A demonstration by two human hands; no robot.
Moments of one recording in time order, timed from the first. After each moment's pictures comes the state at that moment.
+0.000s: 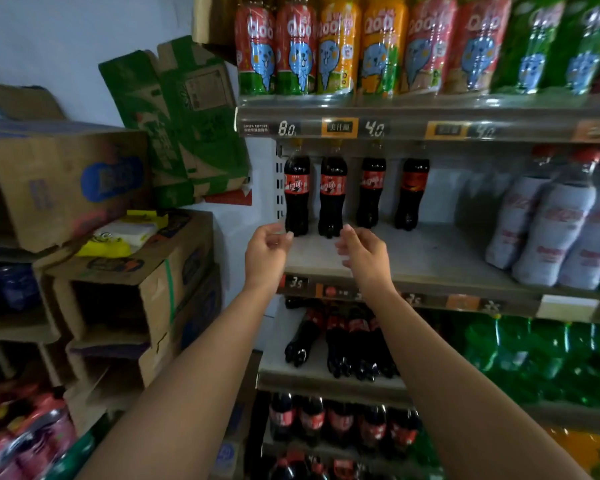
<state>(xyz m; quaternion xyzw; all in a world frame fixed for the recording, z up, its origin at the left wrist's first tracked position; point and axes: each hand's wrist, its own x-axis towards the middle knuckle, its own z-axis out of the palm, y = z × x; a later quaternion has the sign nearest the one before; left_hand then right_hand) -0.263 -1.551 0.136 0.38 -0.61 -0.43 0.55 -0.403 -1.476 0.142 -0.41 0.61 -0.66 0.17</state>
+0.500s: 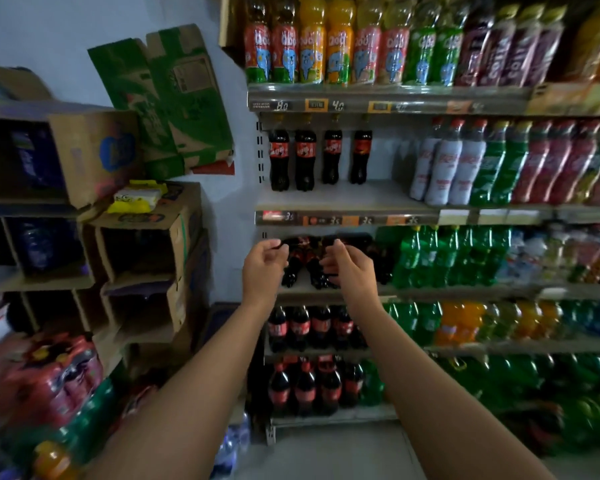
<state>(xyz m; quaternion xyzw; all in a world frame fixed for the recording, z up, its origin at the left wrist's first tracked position) -0.103 -1.332 0.085 0.33 -0.62 -0.51 0.49 -0.207 -1.227 0.101 -0.32 0.64 -0.68 0.18</state>
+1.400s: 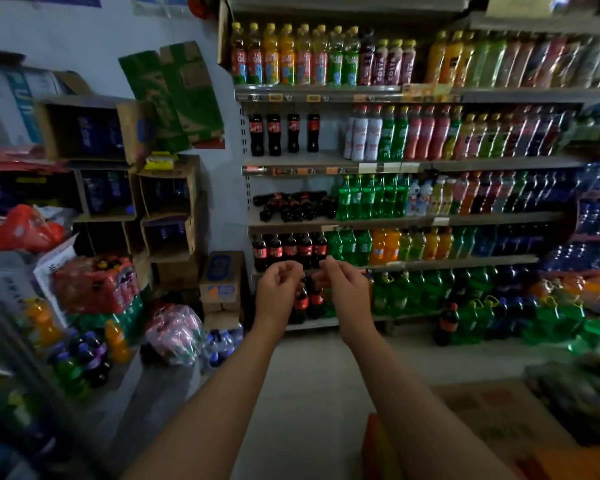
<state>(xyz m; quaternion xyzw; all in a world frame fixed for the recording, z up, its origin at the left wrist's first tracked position) 0.113 -0.845 0.058 0.31 -0.62 -0.58 0.42 0.036 -0.757 0.075 -0.29 0.59 -0.72 0.21</state>
